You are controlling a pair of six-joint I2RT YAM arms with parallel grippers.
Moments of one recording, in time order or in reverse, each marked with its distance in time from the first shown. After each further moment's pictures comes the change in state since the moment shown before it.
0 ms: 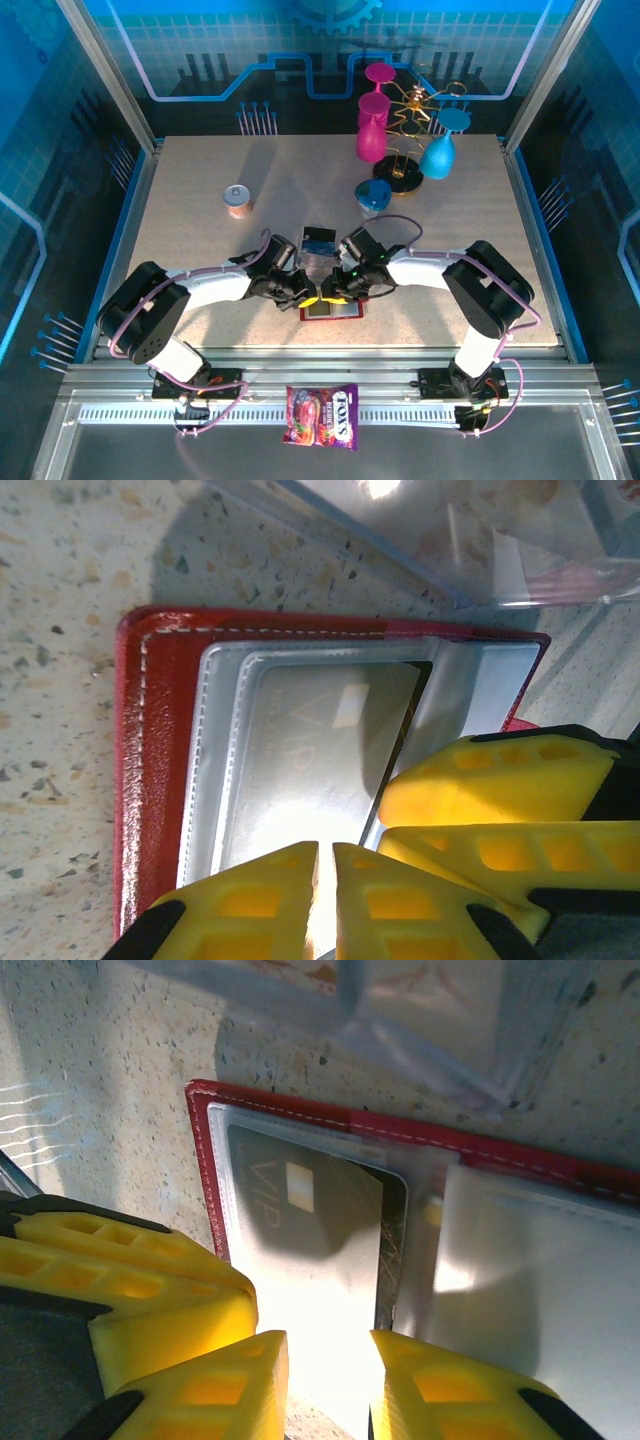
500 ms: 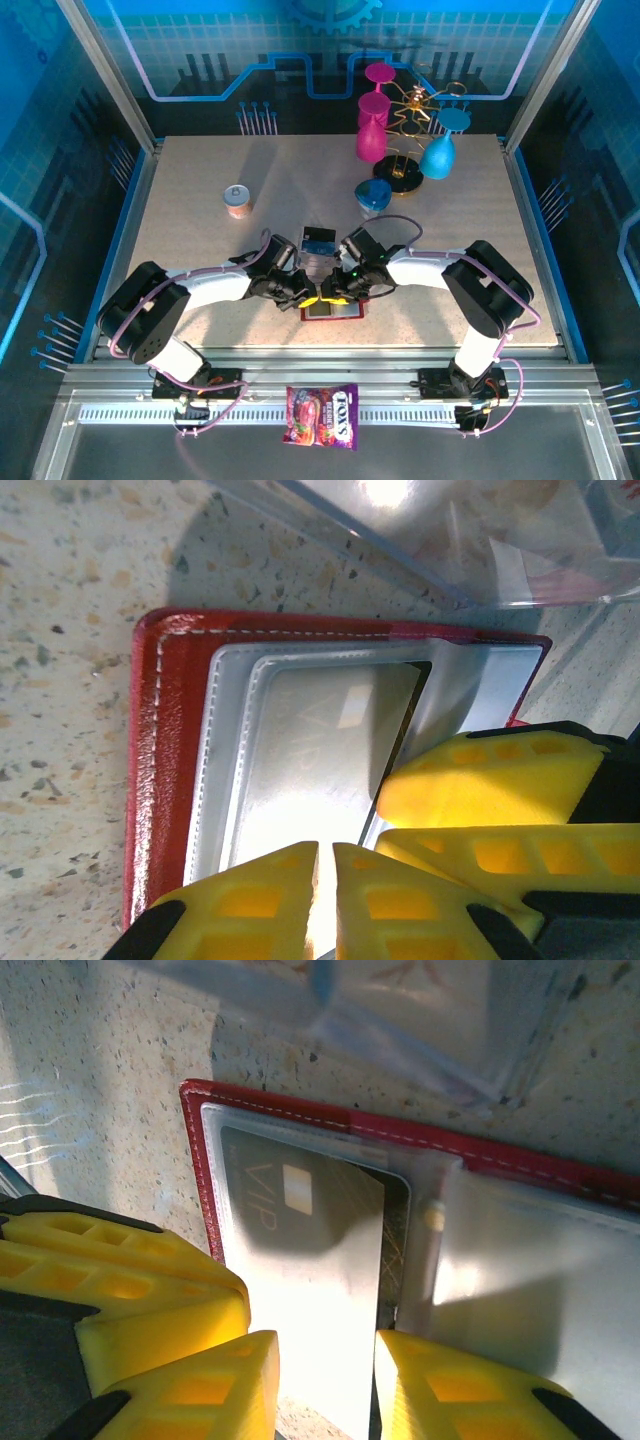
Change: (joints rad) left arm 0.000 0.000 0.000 0.000 0.000 0.000; right arm 0.000 0.002 0.001 -0.007 0.002 -0.003
